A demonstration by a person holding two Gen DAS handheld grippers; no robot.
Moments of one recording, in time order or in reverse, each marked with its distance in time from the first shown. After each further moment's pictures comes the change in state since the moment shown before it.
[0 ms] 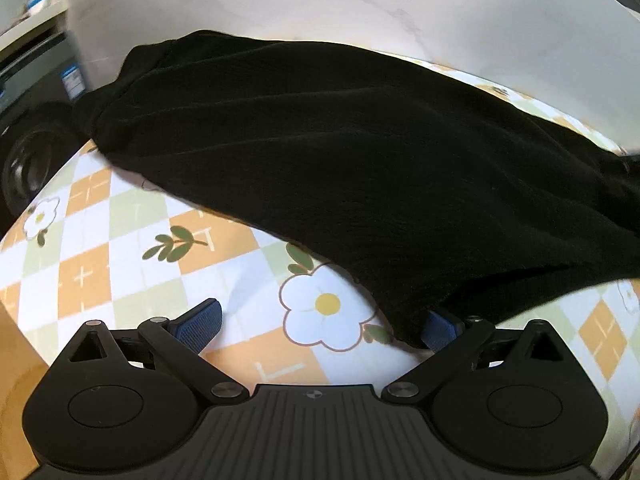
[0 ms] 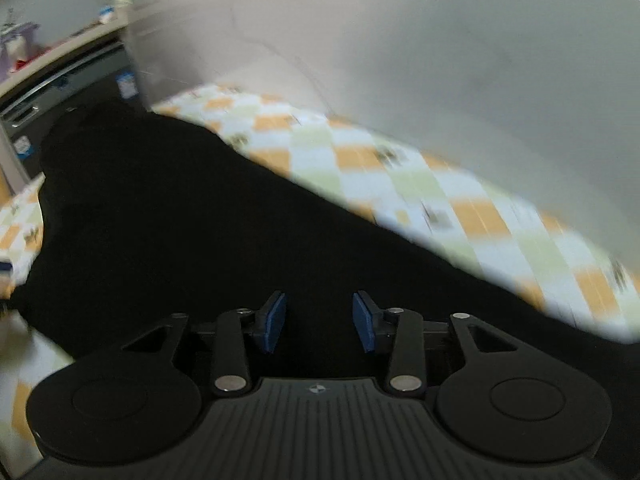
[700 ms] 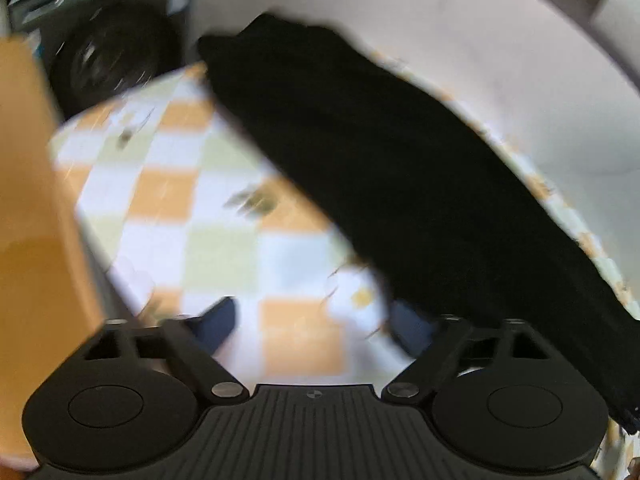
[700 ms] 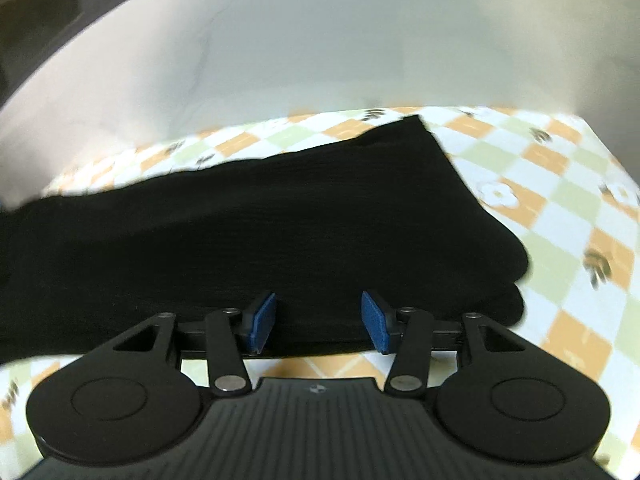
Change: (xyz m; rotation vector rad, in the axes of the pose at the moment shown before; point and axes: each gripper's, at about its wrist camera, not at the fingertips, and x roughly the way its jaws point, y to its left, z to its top) left arm -0.048 0.032 0.006 -0.407 0.002 0.007; right arm -0.114 -0.064 -0.143 0.565 -0.131 -0.296
